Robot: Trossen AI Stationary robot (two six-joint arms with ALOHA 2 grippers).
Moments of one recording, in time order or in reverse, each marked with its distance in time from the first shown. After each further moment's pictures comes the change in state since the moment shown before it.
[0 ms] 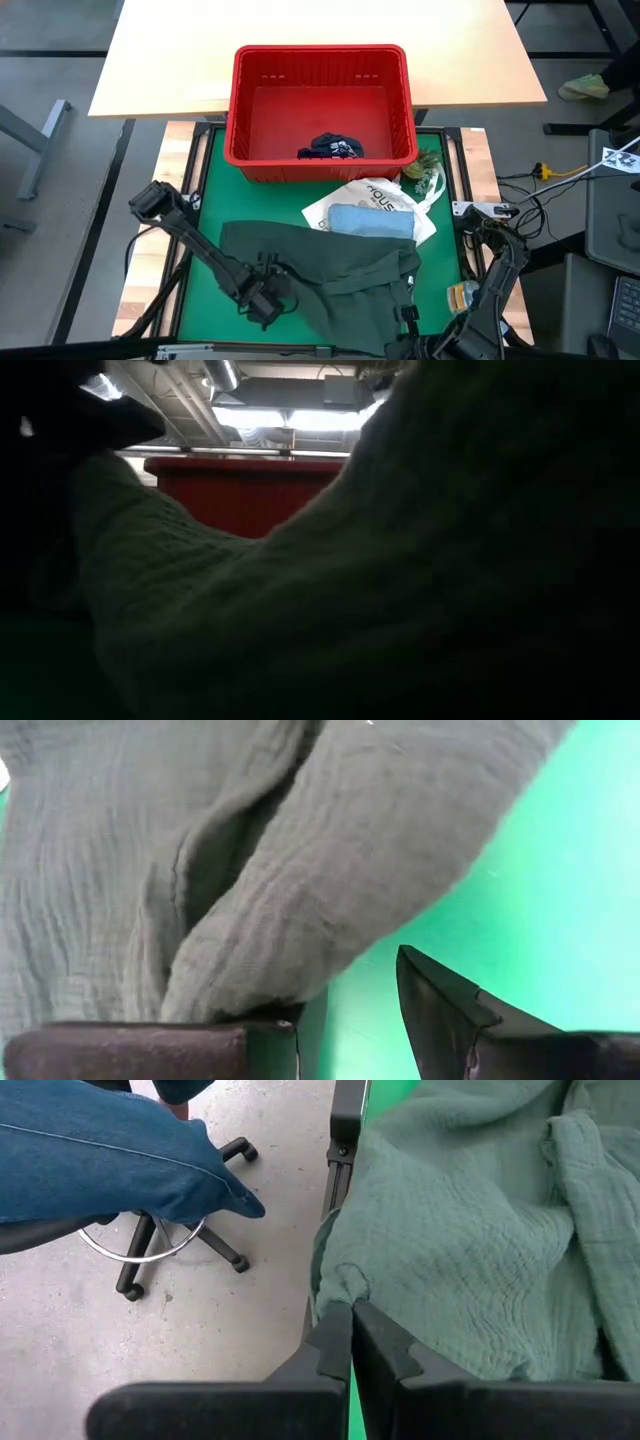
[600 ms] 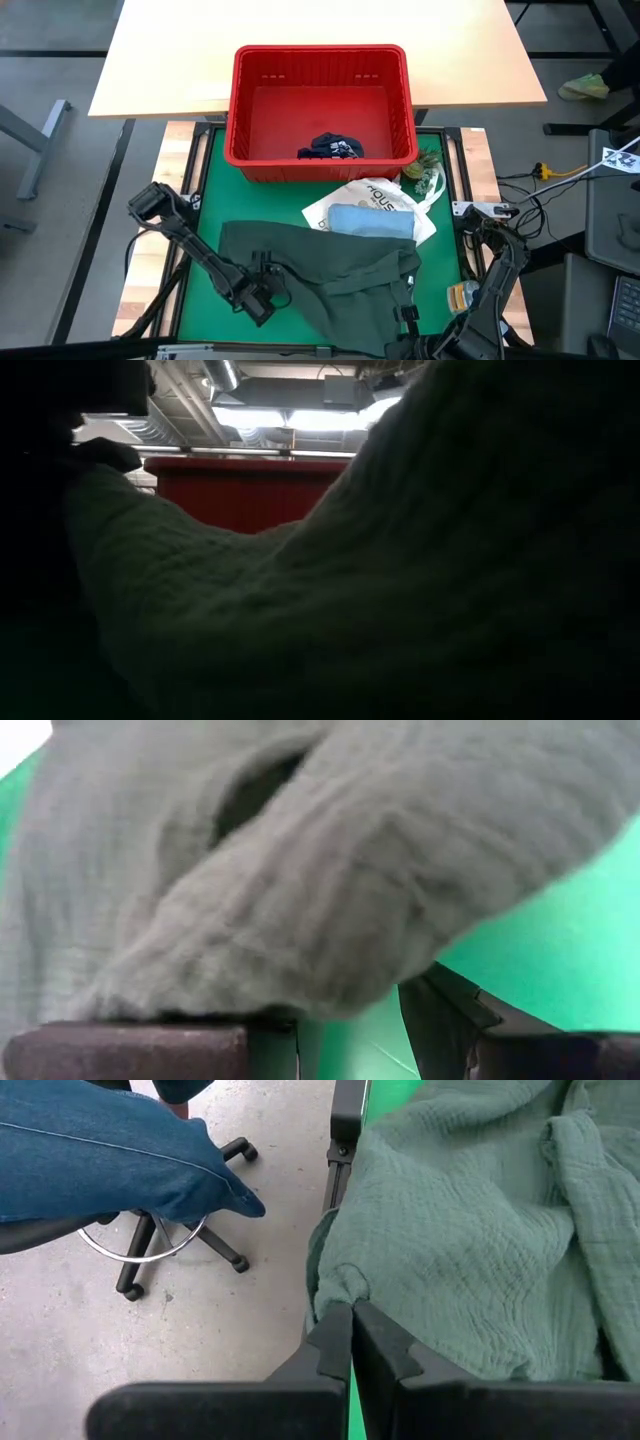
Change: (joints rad) left arm -0.042 0.000 -0.159 0.152 -0.146 -0.126; right arm 0.000 0.000 0.000 0.000 0.000 0.000
